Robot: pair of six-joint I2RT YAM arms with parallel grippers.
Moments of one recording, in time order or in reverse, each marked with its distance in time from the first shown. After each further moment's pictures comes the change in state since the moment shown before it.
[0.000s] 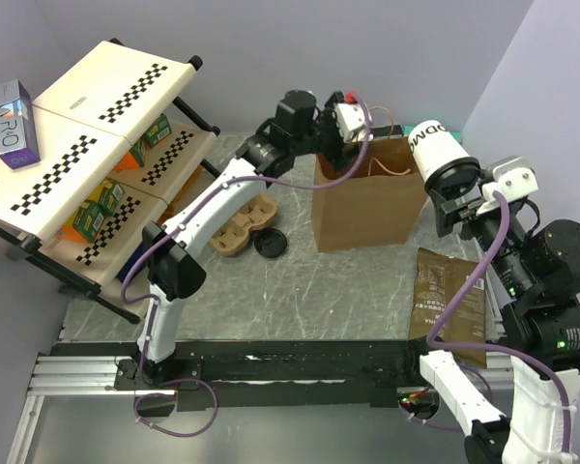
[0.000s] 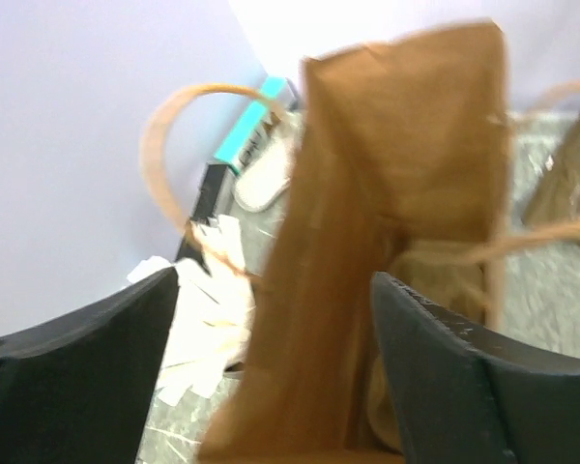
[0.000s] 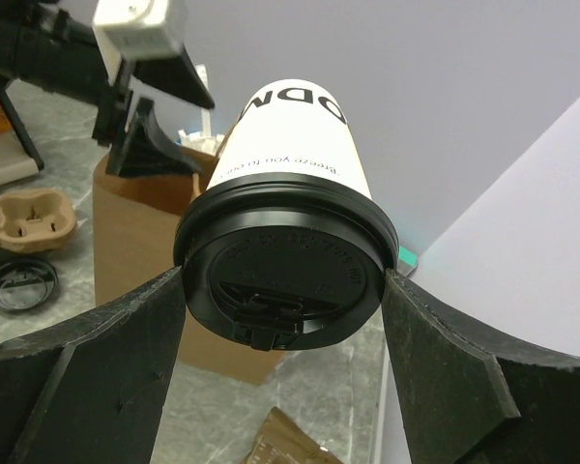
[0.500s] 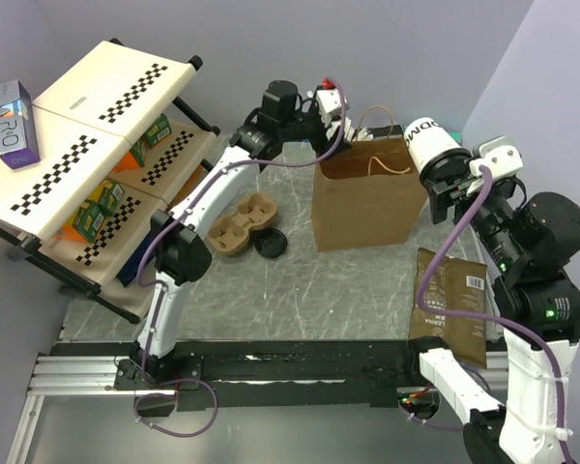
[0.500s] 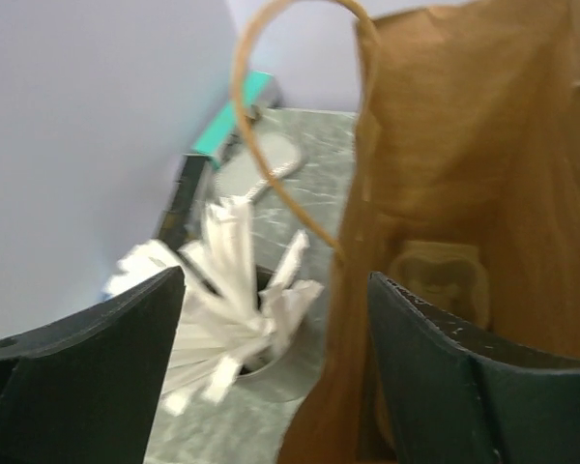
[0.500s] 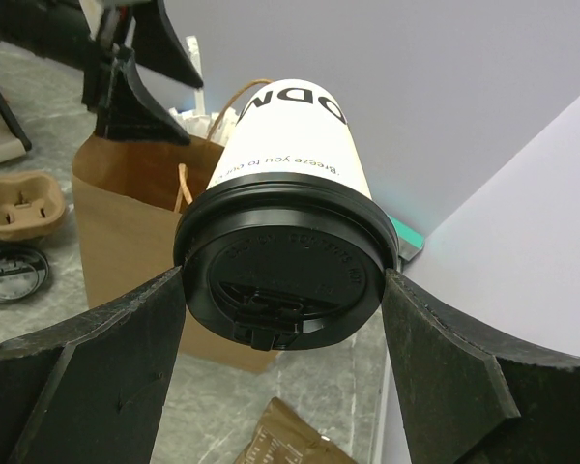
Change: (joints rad) left arm 0.143 0.137 0.119 0.046 0.222 -0.119; right arm -0.022 0.091 0.022 -0.001 -0.002 -0.002
